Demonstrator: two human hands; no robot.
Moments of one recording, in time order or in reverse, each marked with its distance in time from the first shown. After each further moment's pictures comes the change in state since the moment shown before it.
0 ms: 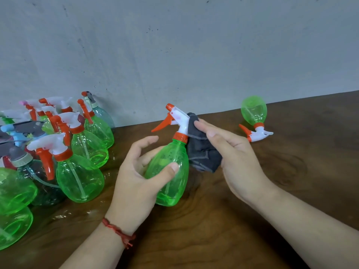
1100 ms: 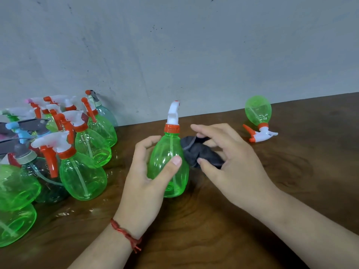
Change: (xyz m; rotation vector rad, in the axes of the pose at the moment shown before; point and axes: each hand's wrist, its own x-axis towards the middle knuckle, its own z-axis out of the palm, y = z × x) left_hand -0.008 0.005 0.007 0.102 0.017 0.050; right_hand -0.015 -0.010 -0.002 -0.724 -0.097 -0.316
